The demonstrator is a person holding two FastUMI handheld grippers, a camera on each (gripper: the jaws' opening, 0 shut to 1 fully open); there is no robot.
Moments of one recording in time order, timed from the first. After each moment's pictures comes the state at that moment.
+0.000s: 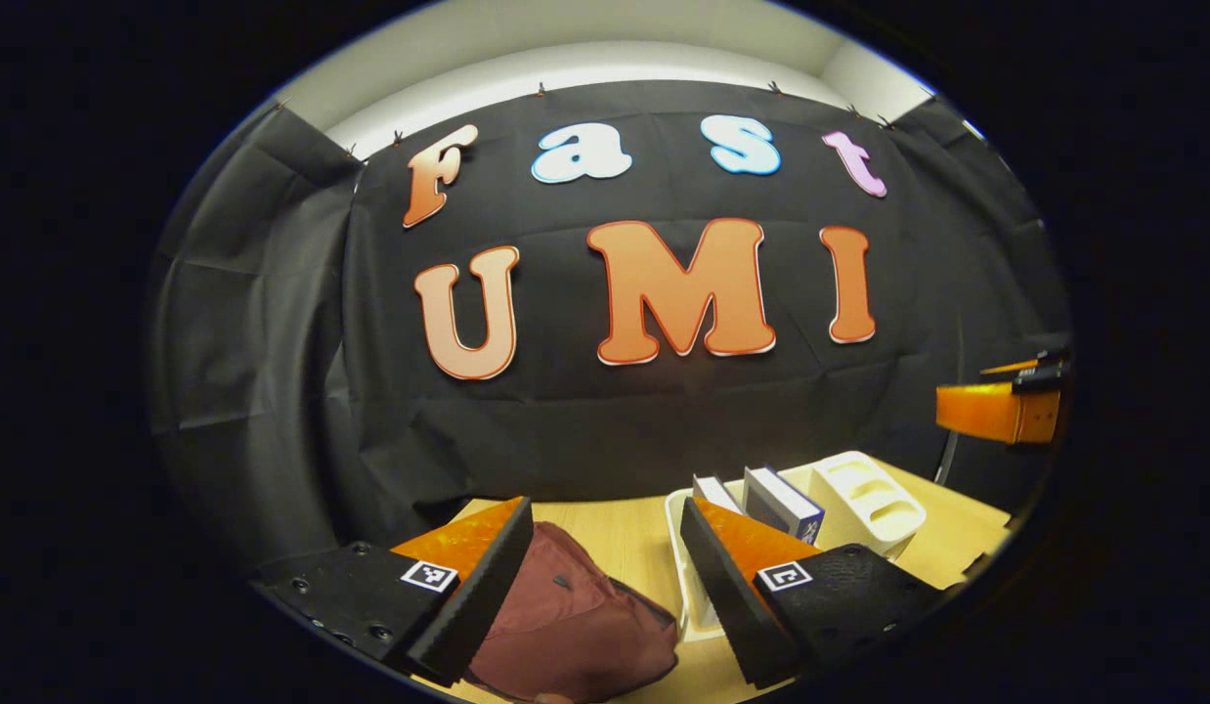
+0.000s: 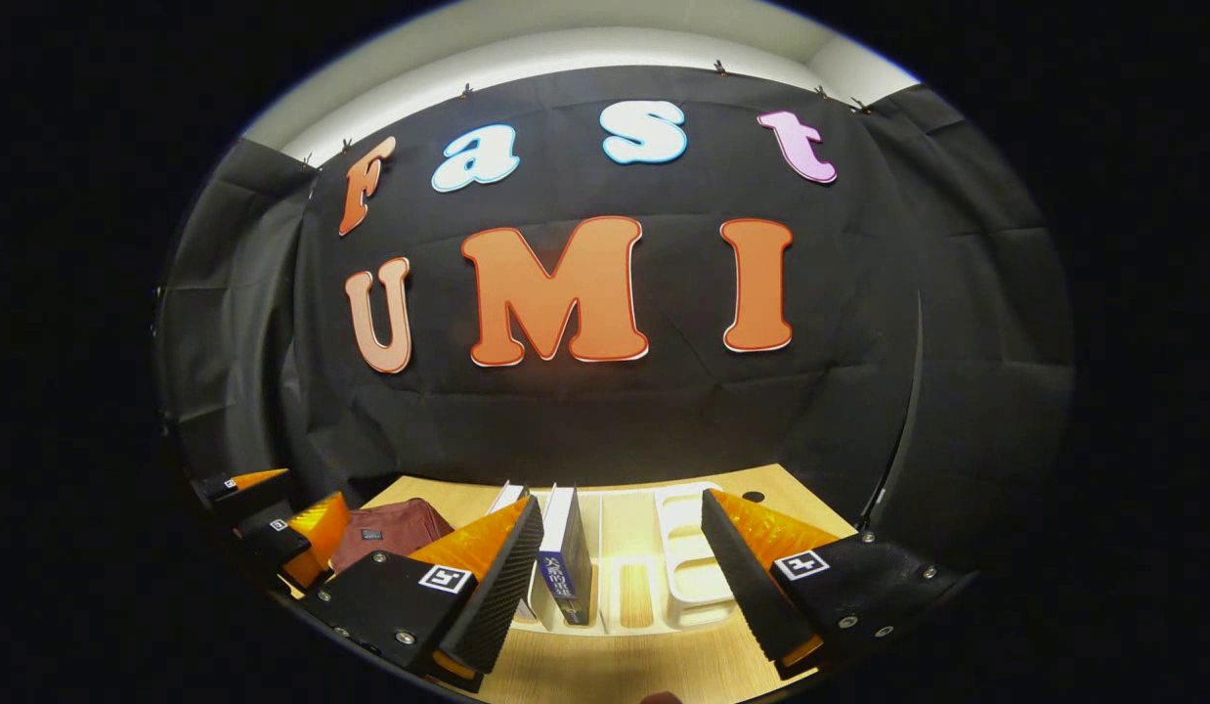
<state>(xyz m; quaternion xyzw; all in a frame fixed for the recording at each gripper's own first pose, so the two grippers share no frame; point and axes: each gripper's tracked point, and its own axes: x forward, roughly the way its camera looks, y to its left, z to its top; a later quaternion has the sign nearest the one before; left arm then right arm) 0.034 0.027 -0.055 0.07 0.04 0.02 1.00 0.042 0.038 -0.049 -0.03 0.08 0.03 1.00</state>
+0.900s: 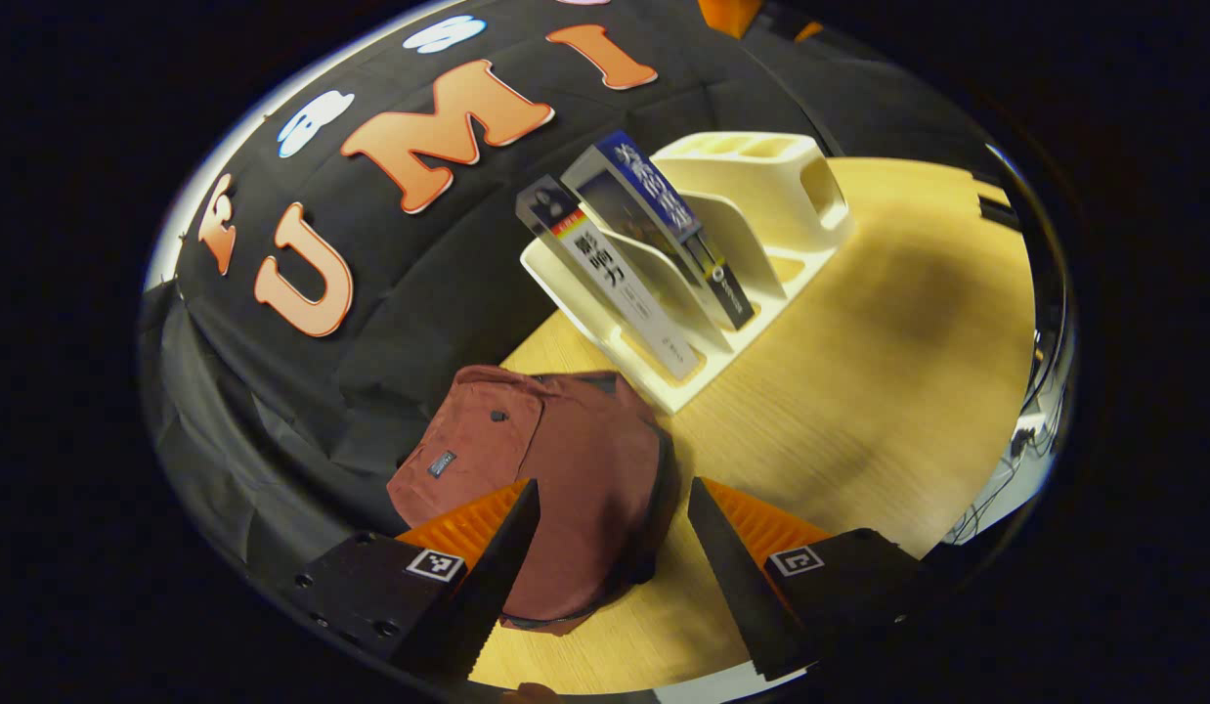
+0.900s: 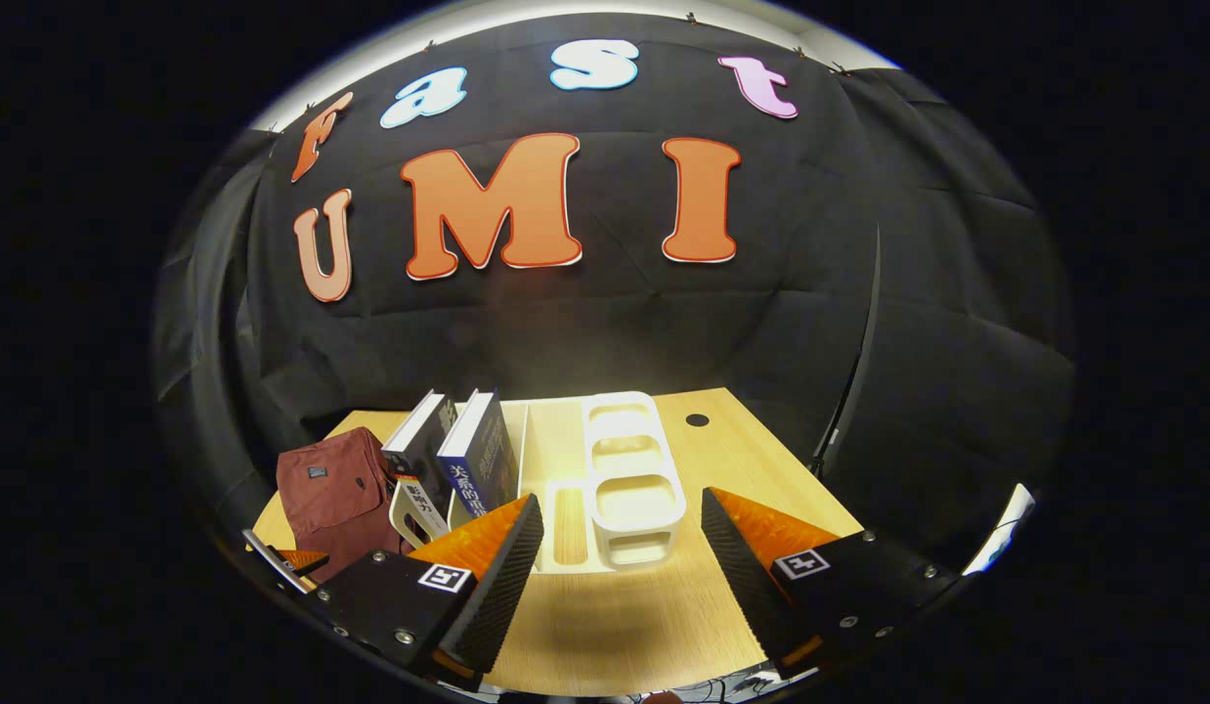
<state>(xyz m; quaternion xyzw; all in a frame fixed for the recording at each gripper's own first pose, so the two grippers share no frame) -0.010 0.007 -0.318 0.38 0.27 -0.08 0.88 0.019 -0.040 -0.118 -0.05 0.20 -0.04 0.98</state>
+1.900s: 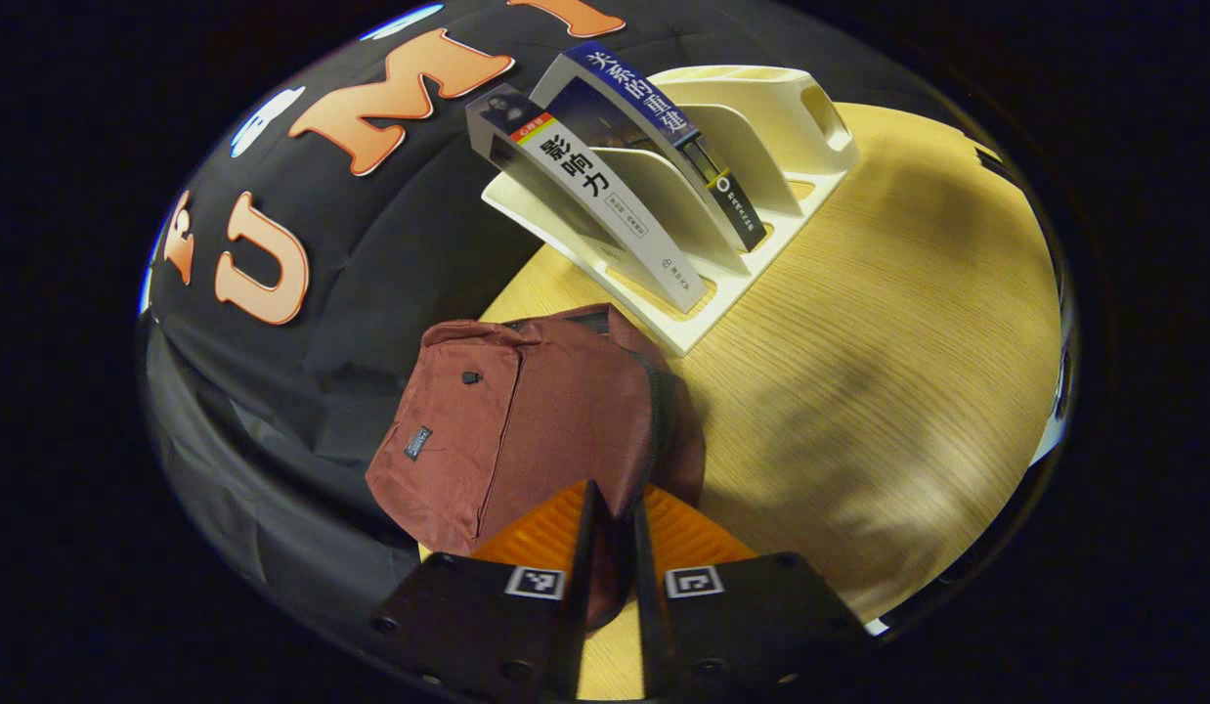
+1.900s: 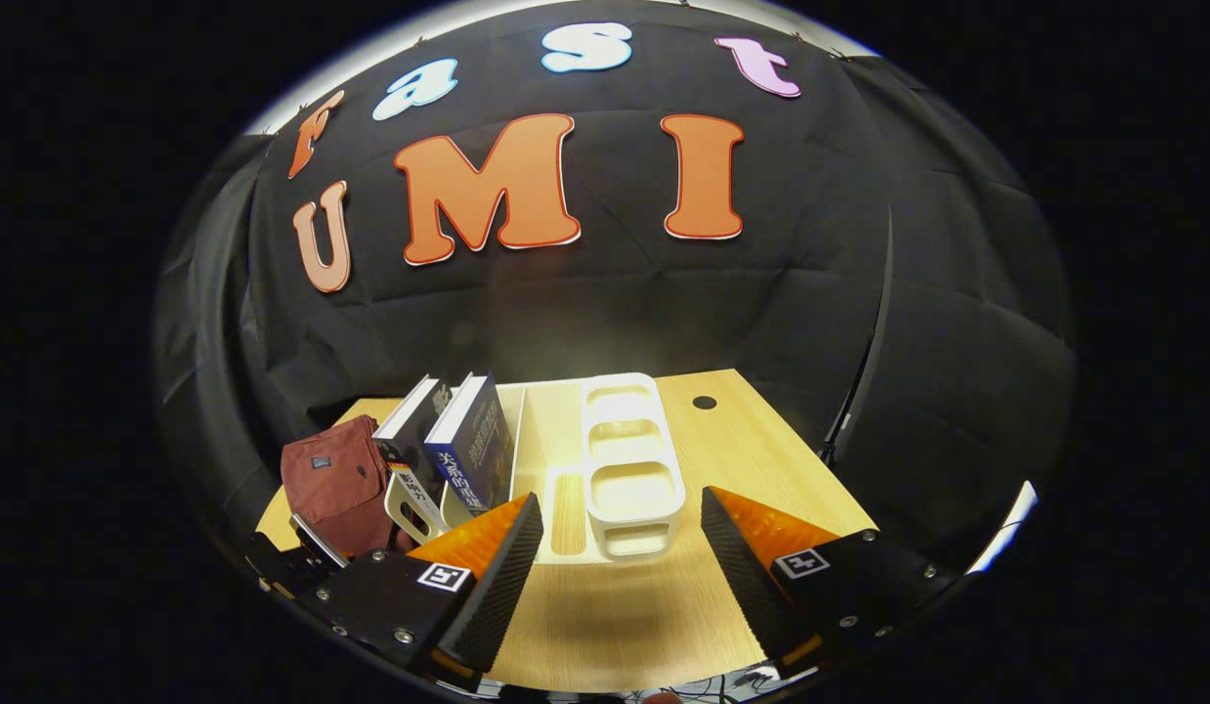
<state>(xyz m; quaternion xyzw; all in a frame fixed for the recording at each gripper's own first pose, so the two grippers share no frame) 0.011 0.035 -0.354 0.39 0.35 -0.09 0.85 0.028 -0.045 -0.125 -0.03 0.22 -0.01 0.97</state>
